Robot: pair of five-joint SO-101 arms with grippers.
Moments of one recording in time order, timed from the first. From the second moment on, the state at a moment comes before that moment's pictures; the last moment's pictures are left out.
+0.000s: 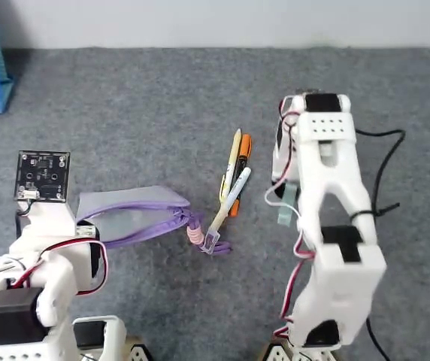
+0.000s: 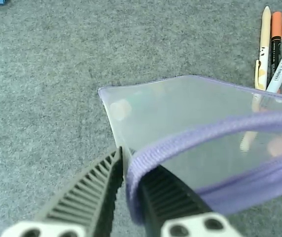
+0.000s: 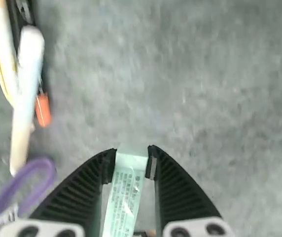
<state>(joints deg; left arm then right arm) -9.7 -64.8 31.0 99.4 -0.3 -3.6 18.6 -14.1 99.8 -9.2</state>
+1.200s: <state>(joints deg) -9.7 -64.8 31.0 99.4 -0.3 -38.8 -78.0 46.8 60.7 -12.5</state>
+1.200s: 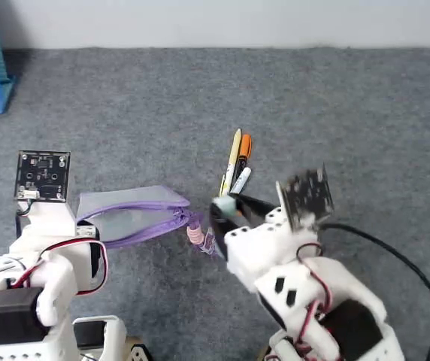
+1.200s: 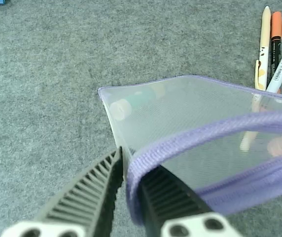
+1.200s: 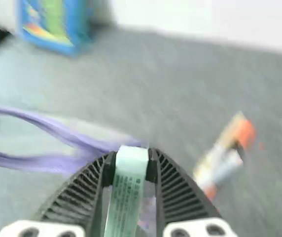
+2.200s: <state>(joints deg) -9.7 -64.8 31.0 99.4 -0.3 -55.2 -73.1 75.0 -3.3 4.2</state>
